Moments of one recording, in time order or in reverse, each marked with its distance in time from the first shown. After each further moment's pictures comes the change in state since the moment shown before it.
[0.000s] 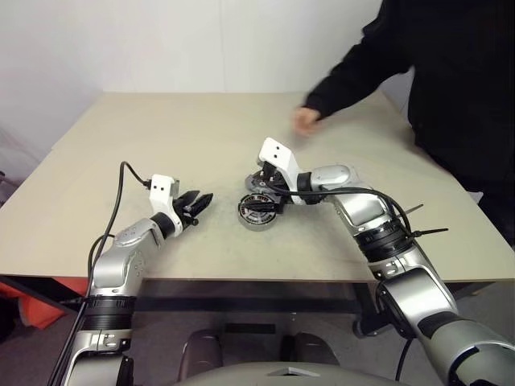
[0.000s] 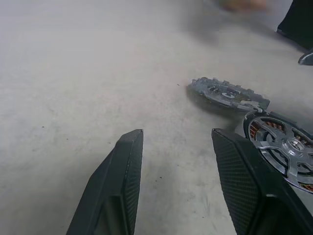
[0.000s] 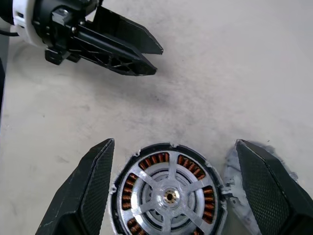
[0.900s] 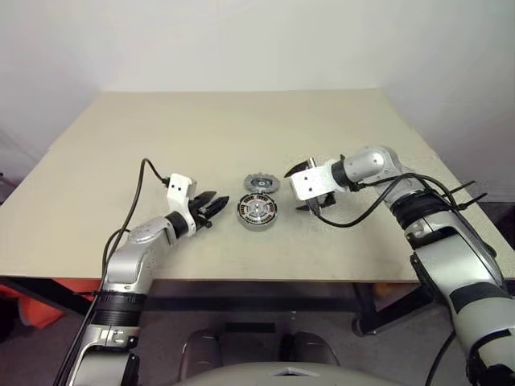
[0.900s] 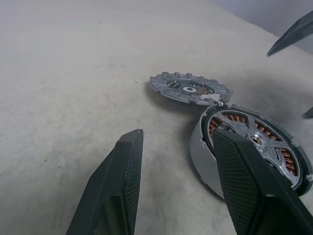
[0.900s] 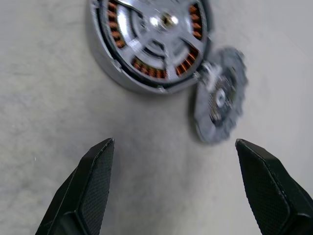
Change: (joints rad) left arm -0.027 -0.021 -0.086 0.005 0.024 -0.014 -0.045; right arm -0.248 -0.201 0.170 0.674 -0.378 -1.104 0.164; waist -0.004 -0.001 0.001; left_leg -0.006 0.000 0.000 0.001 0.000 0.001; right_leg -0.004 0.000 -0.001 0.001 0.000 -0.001
